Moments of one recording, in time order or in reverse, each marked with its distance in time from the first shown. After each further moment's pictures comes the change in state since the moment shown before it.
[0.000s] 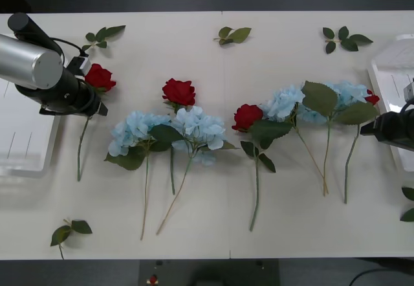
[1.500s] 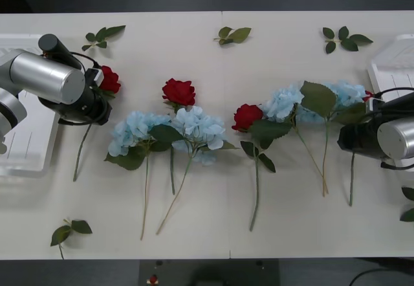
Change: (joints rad) right arm -0.093 0.225 0.114 0.221 0.245 -0.120 0.000; left arm -0.027 -0.088 -0.086 0.133 -0.066 -0.110 -0.002
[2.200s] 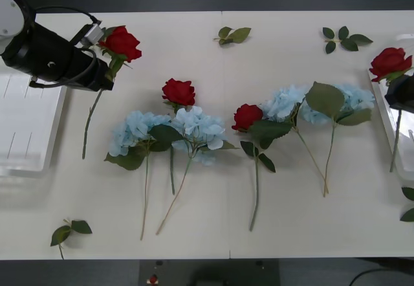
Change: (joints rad) right arm -0.160 -0.304 -0.053 -0.030 -0.340 0.168 0.007; left arm 0.000 0.073 0.342 -0.129 0.498 0.253 -0.412
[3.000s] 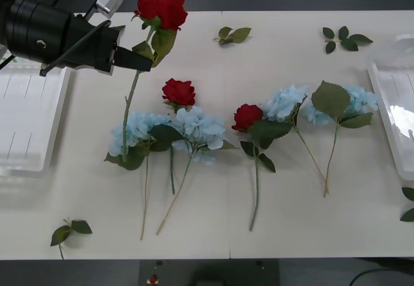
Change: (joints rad) right arm -0.012 -0.028 -0.023 0.315 0.329 -0.299 0.491; left arm 0.001 -0.010 0.018 -0.097 0.672 0.087 -0.185
